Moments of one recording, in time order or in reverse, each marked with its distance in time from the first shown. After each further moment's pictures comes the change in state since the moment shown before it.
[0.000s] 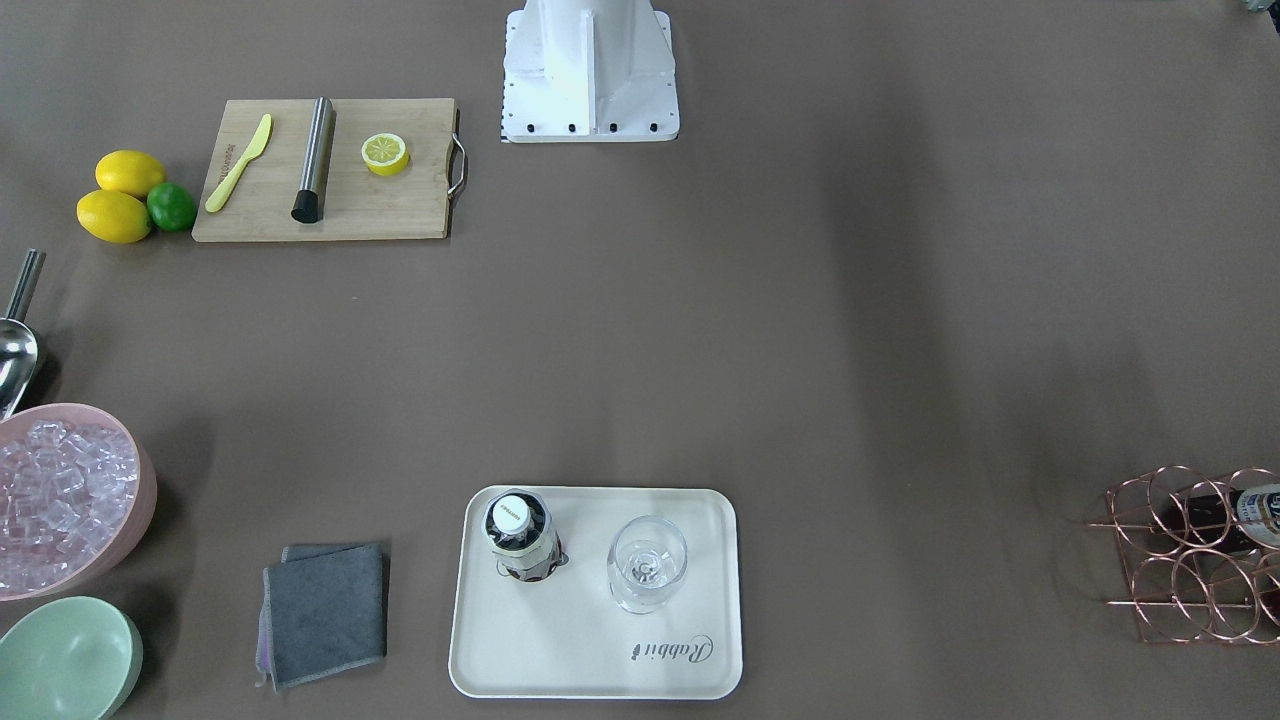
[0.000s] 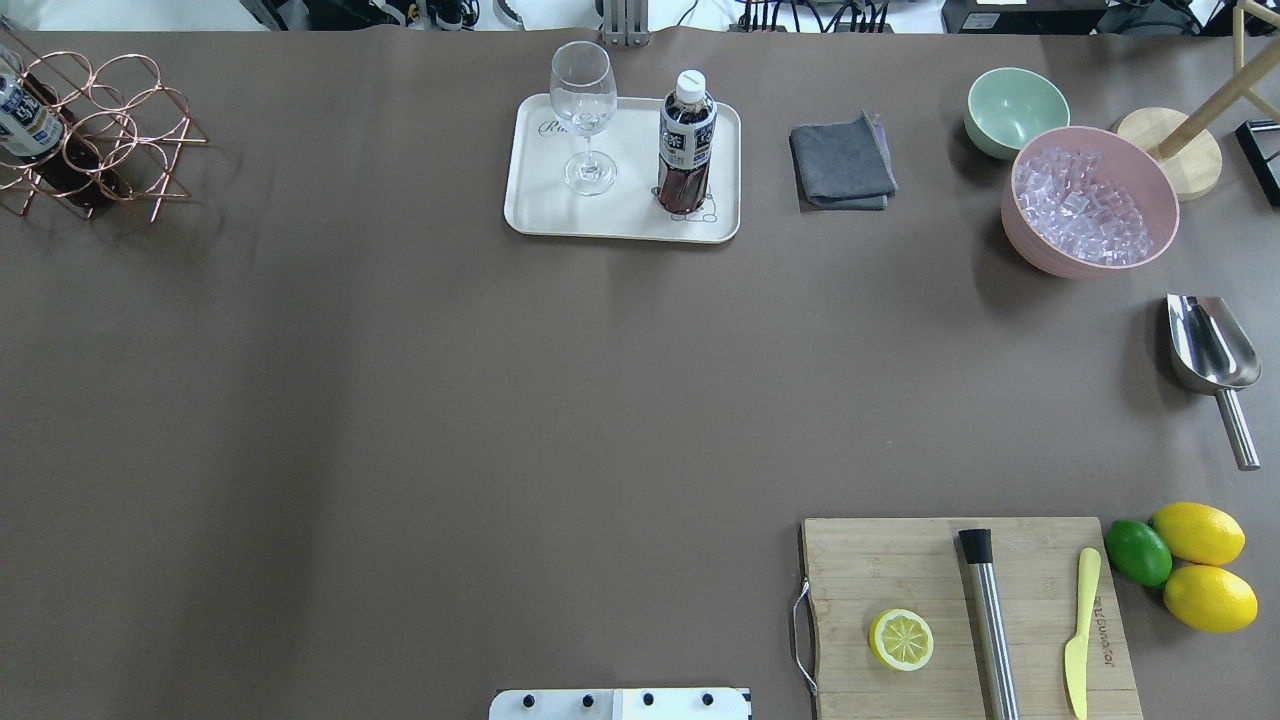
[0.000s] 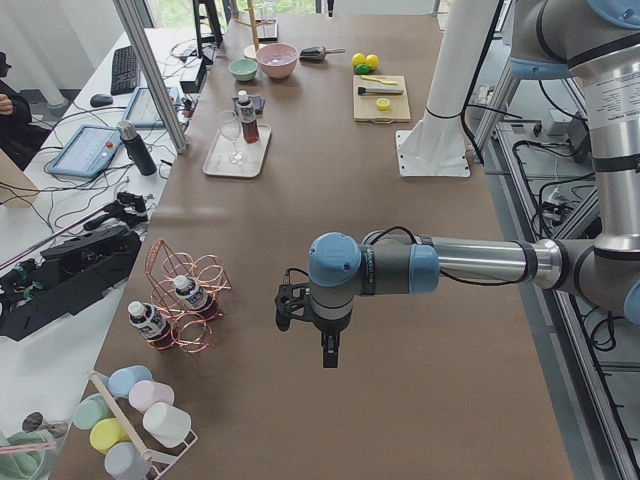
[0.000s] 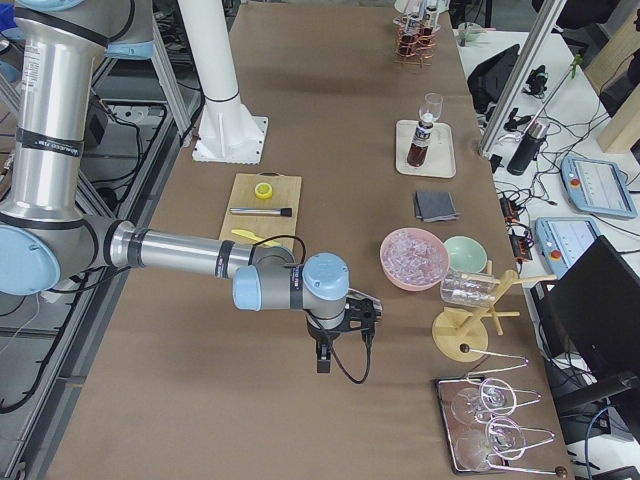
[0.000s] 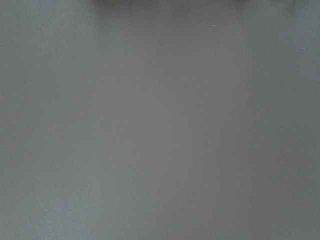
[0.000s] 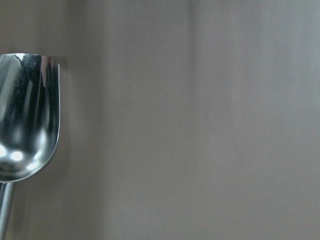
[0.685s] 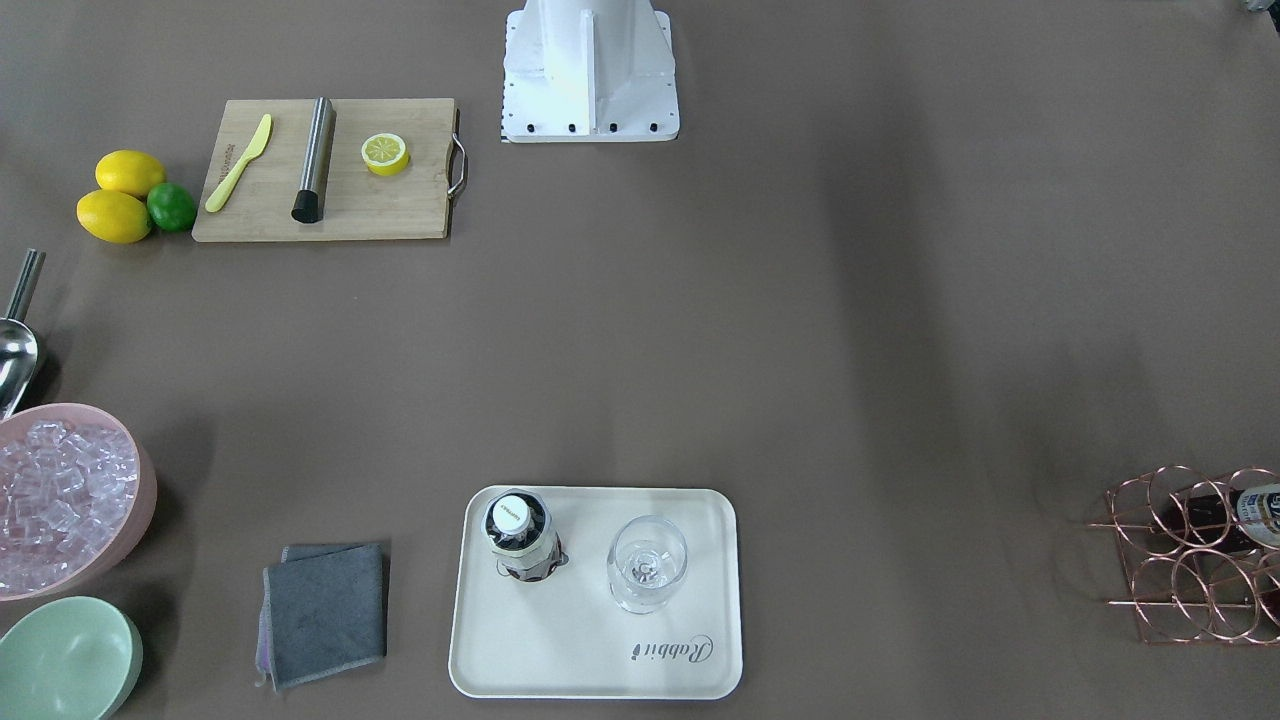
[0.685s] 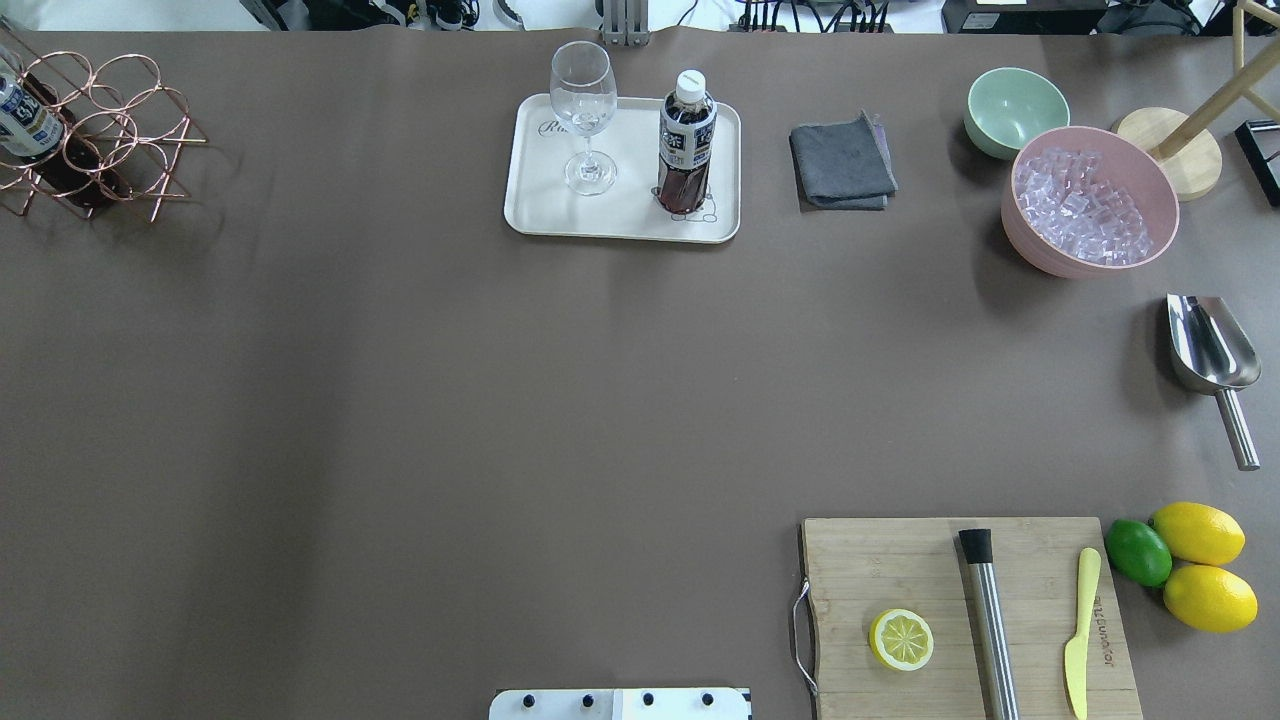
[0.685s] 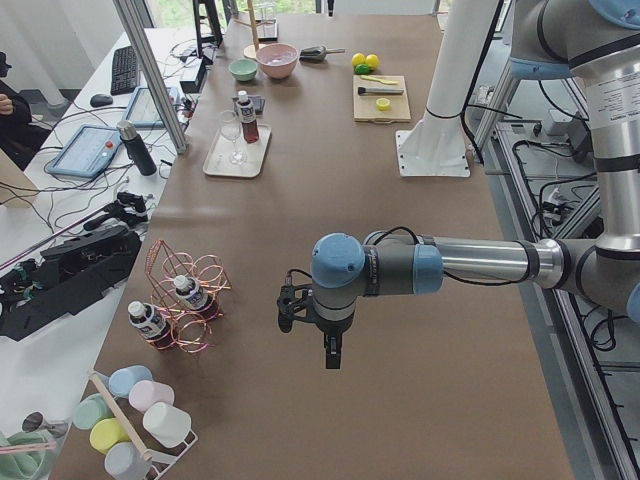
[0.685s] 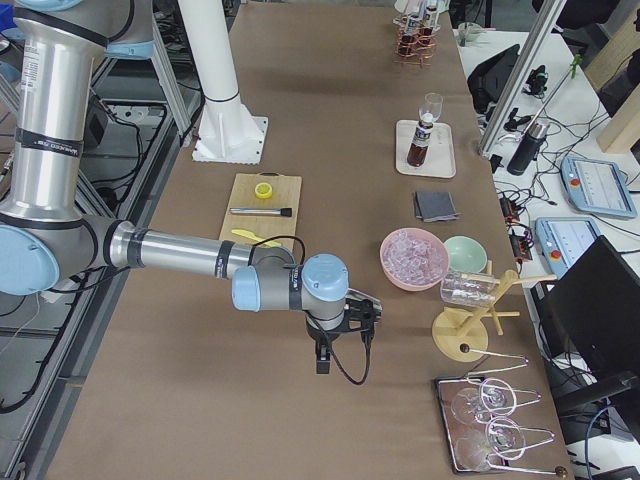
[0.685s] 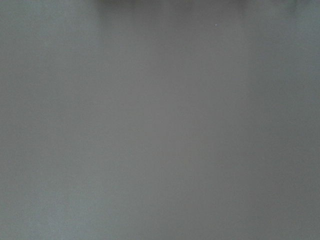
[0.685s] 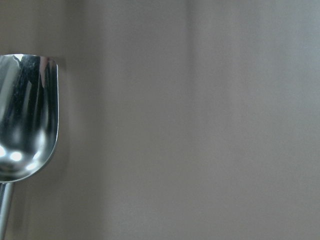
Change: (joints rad) left arm -0.011 0.007 -0.006 0.004 0.000 0.000; right arm 0.005 -0.001 -0.001 0.000 0.003 0.001
